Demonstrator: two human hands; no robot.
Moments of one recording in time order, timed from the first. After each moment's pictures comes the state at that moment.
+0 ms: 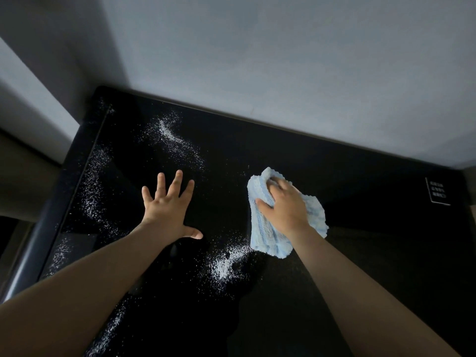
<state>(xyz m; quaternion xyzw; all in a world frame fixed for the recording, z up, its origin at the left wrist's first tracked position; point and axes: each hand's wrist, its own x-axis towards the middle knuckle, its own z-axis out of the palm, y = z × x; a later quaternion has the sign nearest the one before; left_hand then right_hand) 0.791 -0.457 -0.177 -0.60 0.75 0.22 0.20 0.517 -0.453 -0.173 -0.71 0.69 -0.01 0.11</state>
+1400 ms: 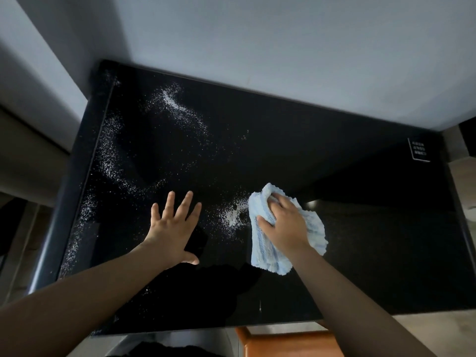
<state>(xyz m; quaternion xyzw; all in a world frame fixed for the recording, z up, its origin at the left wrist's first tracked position) 0.821 -0.329 -0.173 -0.47 0.82 0.20 0.26 0.546 -0.301 -0.171 -0.67 0.73 -0.03 0.15</state>
